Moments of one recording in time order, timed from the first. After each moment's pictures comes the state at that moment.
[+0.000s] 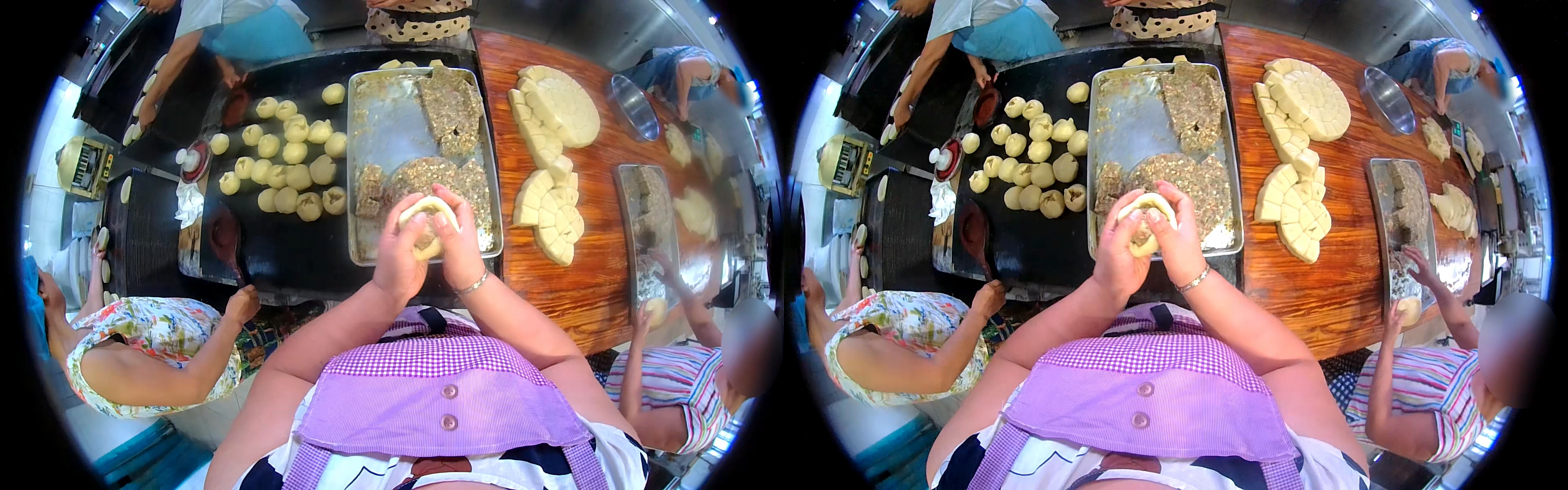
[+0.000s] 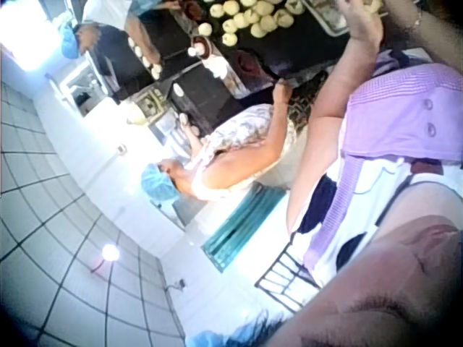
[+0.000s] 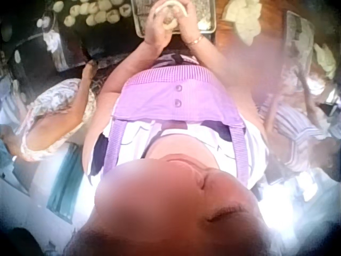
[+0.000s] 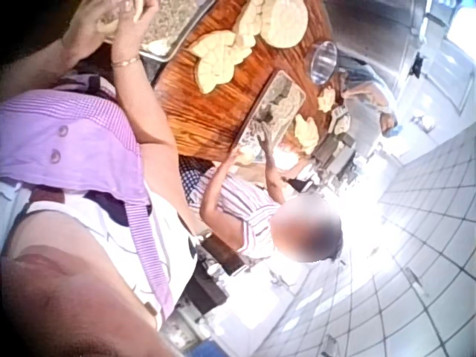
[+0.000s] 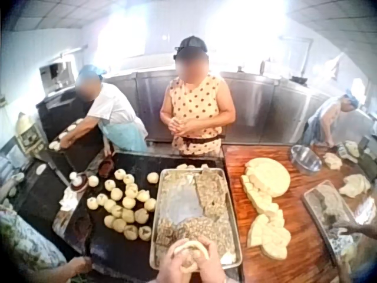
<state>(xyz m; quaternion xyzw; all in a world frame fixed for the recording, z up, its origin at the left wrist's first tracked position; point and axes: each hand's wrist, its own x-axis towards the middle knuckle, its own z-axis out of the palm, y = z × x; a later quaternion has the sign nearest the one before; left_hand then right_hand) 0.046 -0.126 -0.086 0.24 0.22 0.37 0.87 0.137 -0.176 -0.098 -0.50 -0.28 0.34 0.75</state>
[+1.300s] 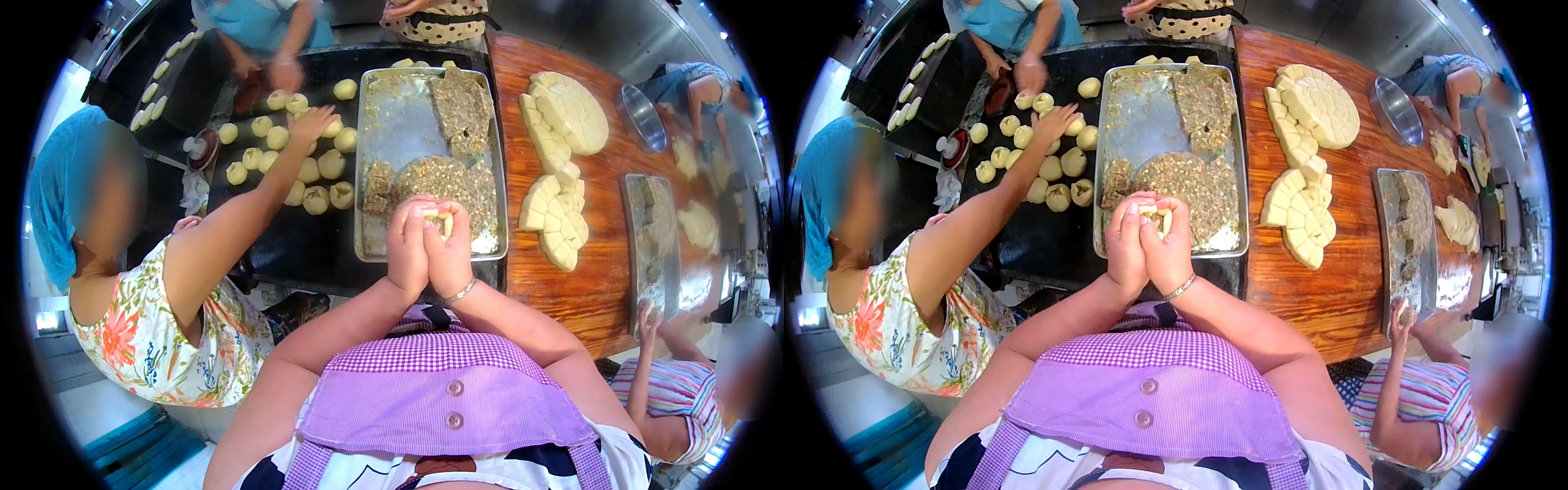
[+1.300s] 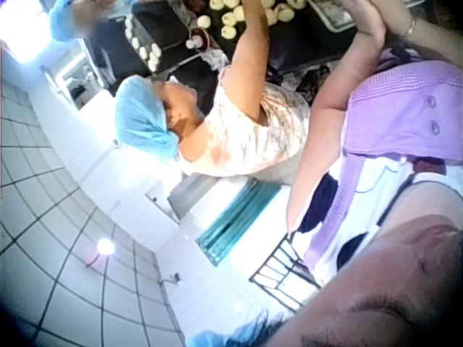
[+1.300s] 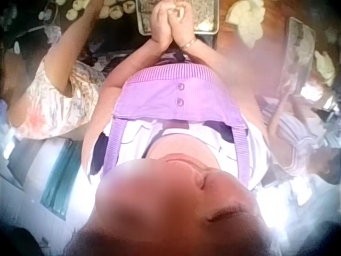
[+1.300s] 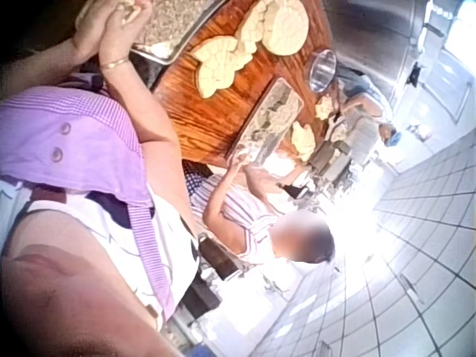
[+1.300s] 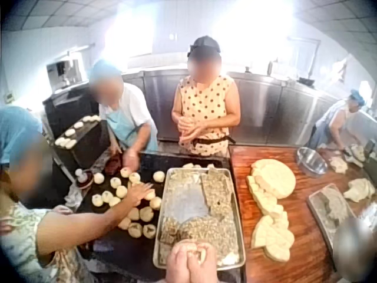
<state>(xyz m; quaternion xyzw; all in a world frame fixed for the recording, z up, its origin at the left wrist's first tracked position) 0.056 -0.118 -0.094 0.53 0.28 0.46 0.66 0.112 -0.165 -0.089 -0.60 -0.29 0.27 0.69</state>
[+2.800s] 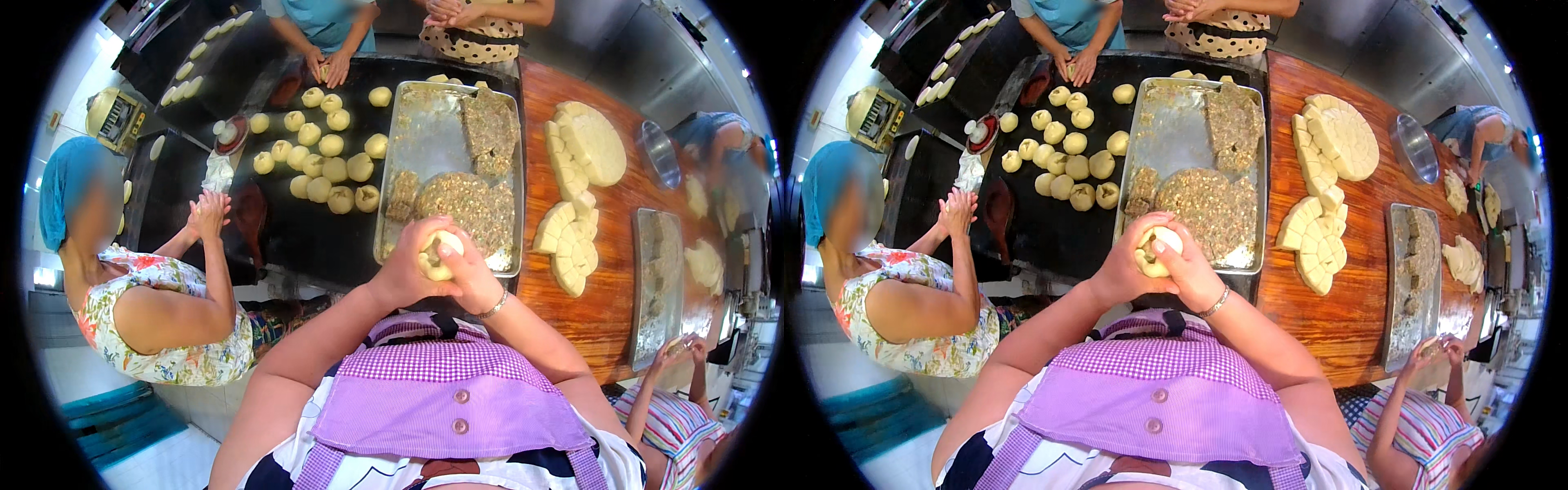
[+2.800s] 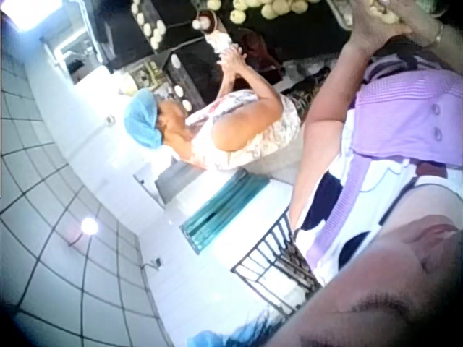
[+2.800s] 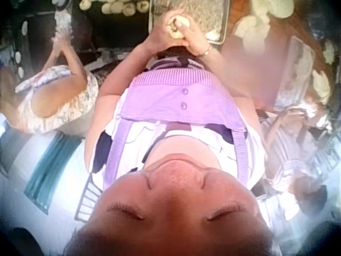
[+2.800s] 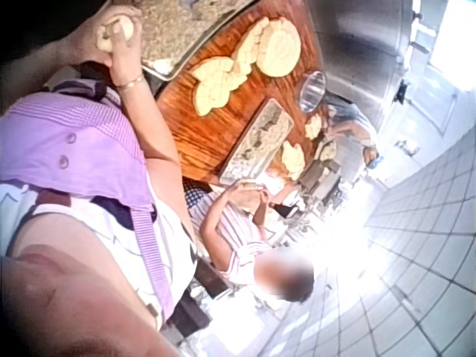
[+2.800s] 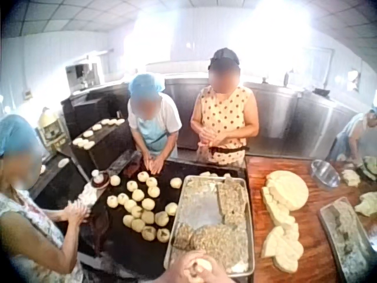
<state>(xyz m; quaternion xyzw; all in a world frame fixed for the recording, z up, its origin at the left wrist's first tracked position) -0.023 -0.074 -0.116 0.73 0.15 0.33 0.58 0.102 -0.161 -0.110 -0.50 -0.34 0.52 0.60</state>
